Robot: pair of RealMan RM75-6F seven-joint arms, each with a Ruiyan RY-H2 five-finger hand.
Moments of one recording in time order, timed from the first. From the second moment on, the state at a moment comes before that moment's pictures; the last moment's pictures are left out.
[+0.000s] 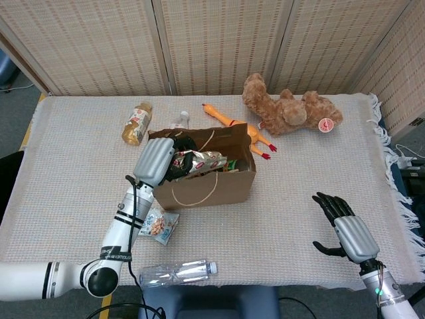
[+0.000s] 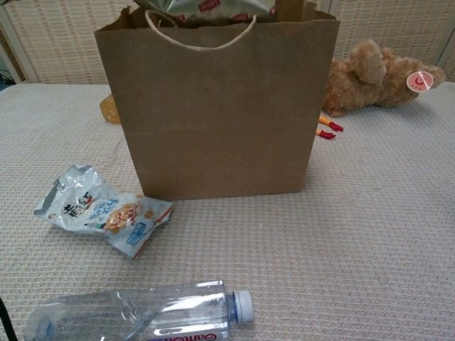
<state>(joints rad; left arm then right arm) -0.95 -1.40 -0.53 -1.99 0.73 1.22 0.44 0.20 -1.03 -0.01 -1.88 -1.53 1.26 0.05</state>
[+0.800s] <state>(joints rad) -0.74 -1.17 -0.51 -2.12 0.77 1.29 0.23 0.20 -1.04 -0.02 -1.87 -1.53 1.26 0.02</state>
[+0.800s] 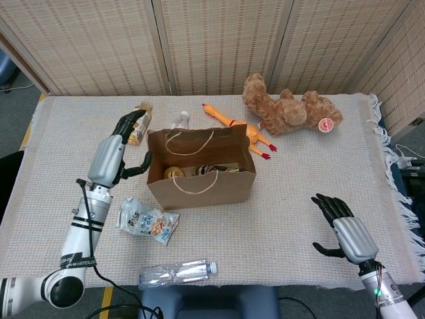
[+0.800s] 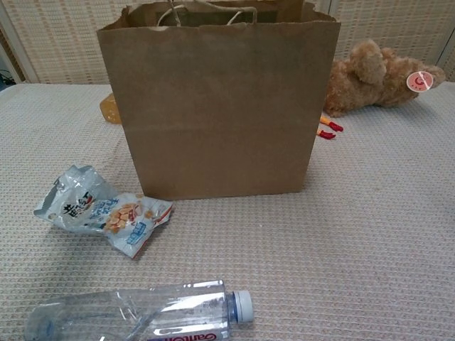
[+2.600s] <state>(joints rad) -0.42 -1.20 0.08 -1.53 1.87 1.15 -0.09 0.21 -1.06 -0.01 -1.87 -1.49 1.25 -0.02</state>
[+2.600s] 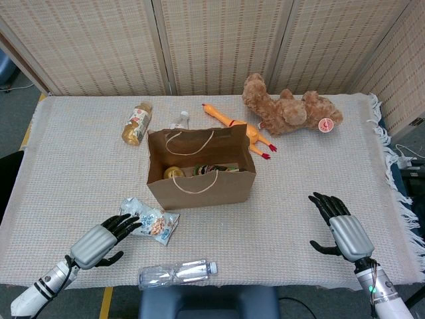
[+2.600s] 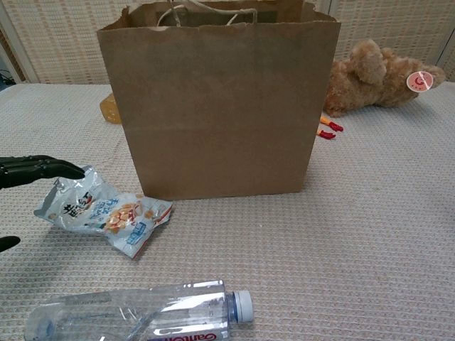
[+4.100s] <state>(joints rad) -0.62 -1.41 0.02 -1.37 1.57 0.87 0.14 0.23 -1.06 0.00 -1.89 -1.45 1.21 -0.02</state>
